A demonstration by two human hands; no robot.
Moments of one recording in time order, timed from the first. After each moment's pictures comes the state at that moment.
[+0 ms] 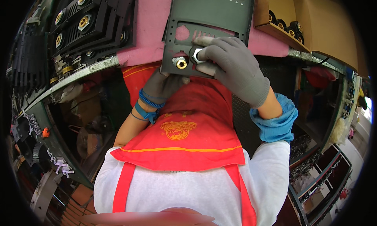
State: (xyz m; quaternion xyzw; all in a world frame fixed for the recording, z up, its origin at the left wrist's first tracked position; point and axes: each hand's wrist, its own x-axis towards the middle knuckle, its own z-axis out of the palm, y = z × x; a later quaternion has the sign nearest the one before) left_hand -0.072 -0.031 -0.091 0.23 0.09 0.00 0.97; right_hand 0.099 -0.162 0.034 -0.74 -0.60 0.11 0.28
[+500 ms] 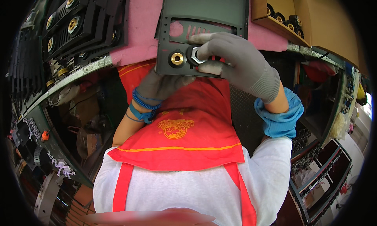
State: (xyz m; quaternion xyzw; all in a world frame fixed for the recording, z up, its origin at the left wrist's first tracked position) left_hand -0.067 -0.034 -0.068 0.18 0.08 -0.02 0.98; right_hand 0.118 -0.167 0.040 -0.67 -0.63 0.22 0.32
